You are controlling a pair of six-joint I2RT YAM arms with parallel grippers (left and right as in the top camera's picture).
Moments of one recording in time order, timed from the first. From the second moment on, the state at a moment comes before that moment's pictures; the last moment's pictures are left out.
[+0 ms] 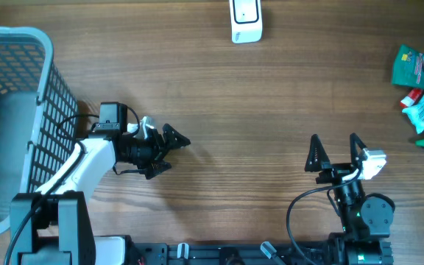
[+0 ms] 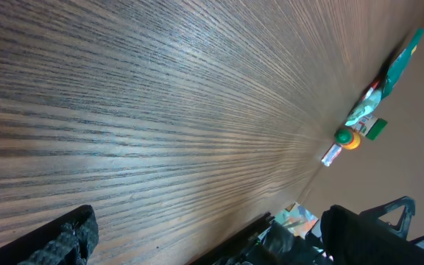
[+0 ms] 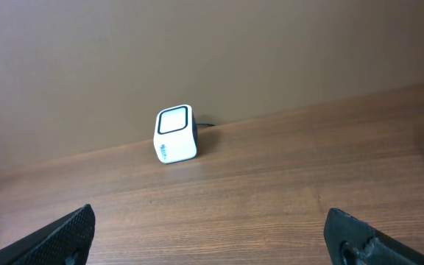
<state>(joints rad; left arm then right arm) 0.00 1.53 0.71 -0.59 0.81 -0.58 -0.01 0.02 0.01 0.00 -0.13 0.26</state>
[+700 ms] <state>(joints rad) -0.19 1.08 0.70 -0.28 0.40 -0.58 -0.01 0.02 0.01 0.00 -0.13 0.26</state>
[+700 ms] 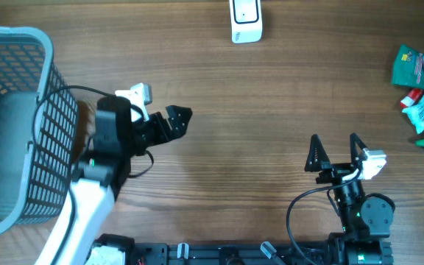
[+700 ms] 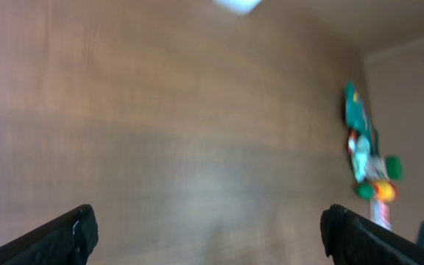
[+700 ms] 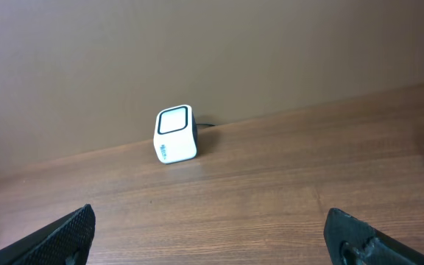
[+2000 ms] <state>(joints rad) -0.01 0.03 0.01 -0.07 0.03 -0.33 -0.01 0.02 0.01 0.00 -0.13 0.26</state>
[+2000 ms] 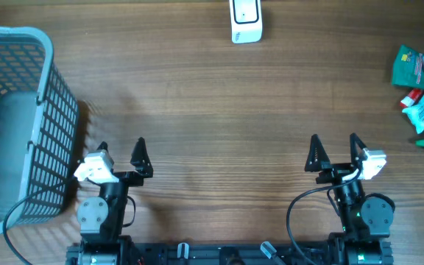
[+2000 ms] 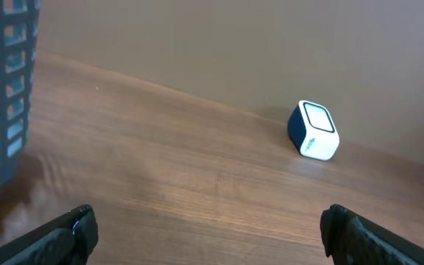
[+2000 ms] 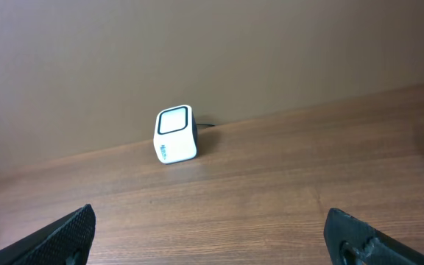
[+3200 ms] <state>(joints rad) 0.01 0.01 0.01 -0.07 0.03 -0.27 -0.01 0.02 0.01 0.00 -0.13 0.26</state>
